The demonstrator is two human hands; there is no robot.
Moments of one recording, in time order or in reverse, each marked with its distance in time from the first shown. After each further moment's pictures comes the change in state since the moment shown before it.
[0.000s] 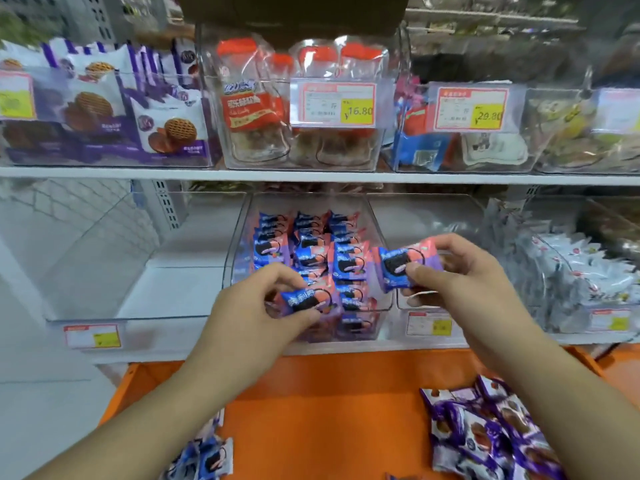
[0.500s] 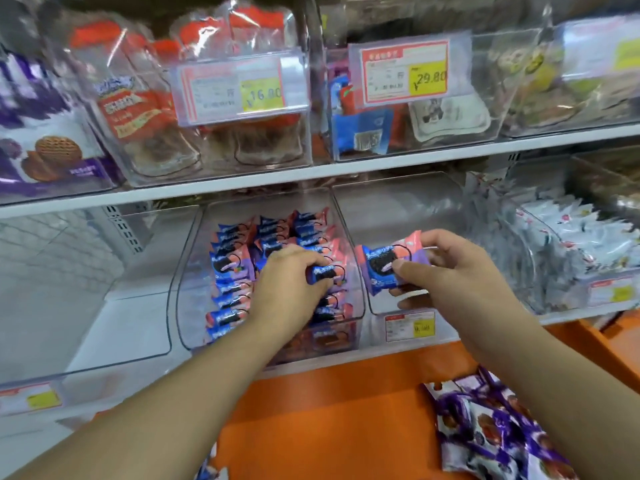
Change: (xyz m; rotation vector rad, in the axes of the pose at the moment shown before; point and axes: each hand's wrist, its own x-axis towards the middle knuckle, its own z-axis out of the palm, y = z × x) left_hand 0.117 -0.012 0.111 0.334 -0.020 0.203; right_hand 0.028 0.027 -0.029 0.013 0.045 0.081
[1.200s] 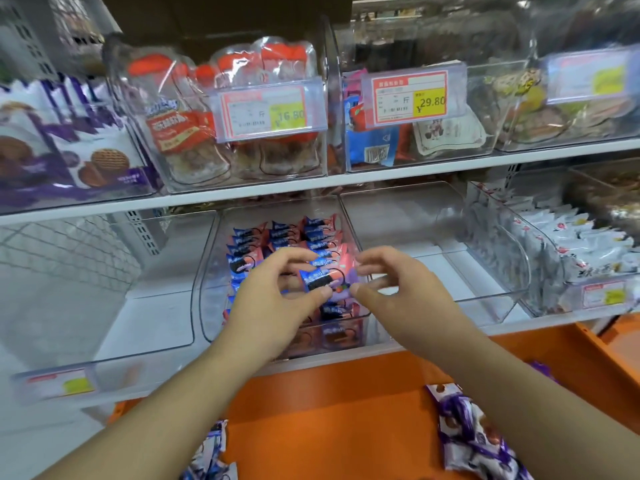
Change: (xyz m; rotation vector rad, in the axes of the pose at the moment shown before) left_hand -0.056 0.023 -0.065 -0.548 -0.026 -0.143; right_hand -0.016 0.003 0.043 -0.404 -0.125 -0.152
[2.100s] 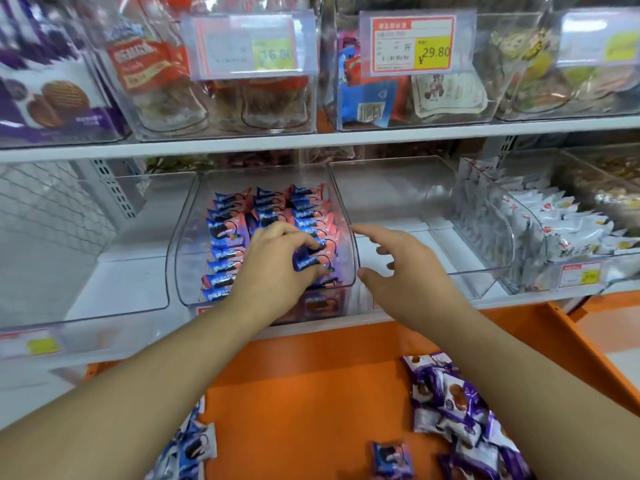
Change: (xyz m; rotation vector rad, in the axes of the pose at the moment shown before) left_hand 0.028 -0.035 0.029 0.556 -0.024 0.175; right_hand 0.006 0.033 -0.011 -0.322 0.027 -0.134
